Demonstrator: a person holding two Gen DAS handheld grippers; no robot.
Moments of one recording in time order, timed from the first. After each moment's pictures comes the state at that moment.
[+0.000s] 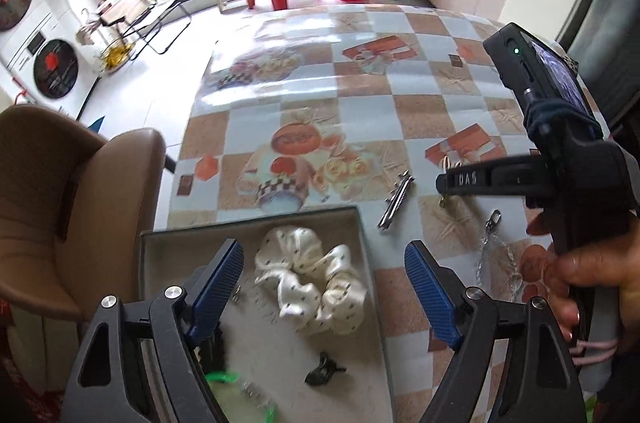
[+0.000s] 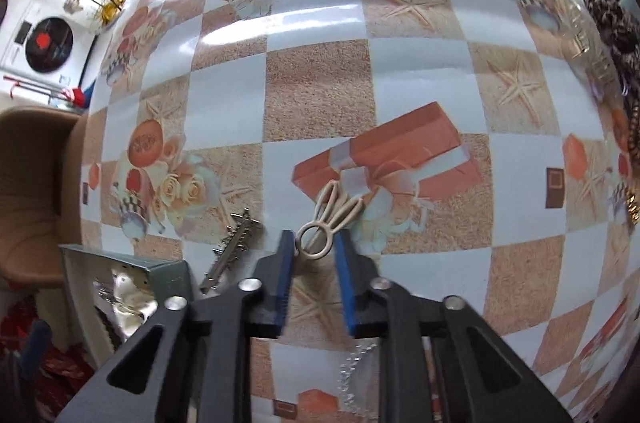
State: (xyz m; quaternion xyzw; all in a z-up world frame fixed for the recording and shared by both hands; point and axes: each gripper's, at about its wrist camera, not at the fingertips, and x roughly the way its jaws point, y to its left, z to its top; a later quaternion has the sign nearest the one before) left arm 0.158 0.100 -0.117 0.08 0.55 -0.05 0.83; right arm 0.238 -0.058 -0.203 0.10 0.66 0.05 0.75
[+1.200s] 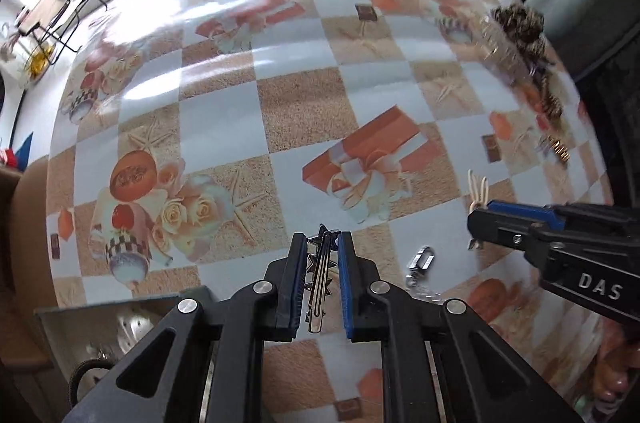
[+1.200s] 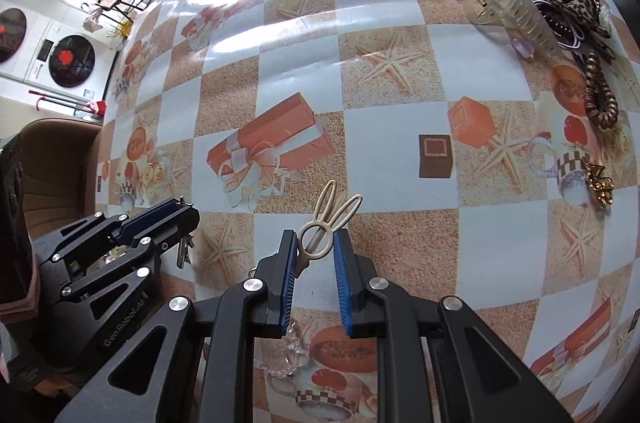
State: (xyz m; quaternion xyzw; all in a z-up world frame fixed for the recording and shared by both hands) left arm 0.218 0.010 -0.175 0.07 0.62 -0.16 0.77; right arm 0.201 -0.164 -0.181 0.16 0.64 0.08 0.75
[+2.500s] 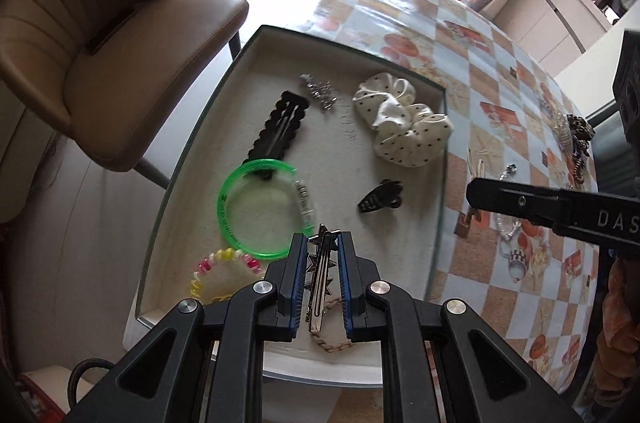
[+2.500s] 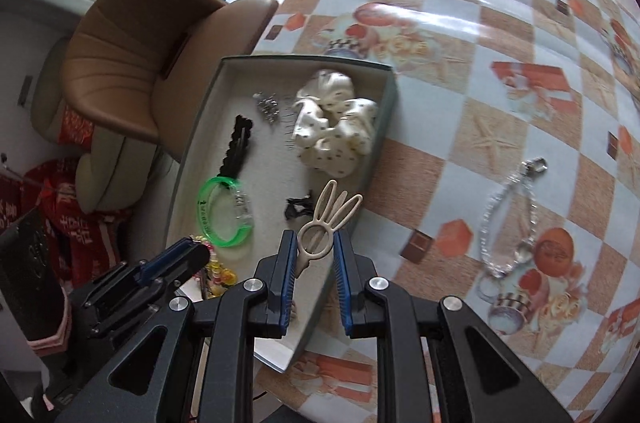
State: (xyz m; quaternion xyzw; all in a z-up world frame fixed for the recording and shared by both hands) left arm 0.011 0.201 -0.135 -0.13 0.59 0.07 0.80; right arm 0.099 0.026 -0.129 0.03 0.65 0.28 0.71
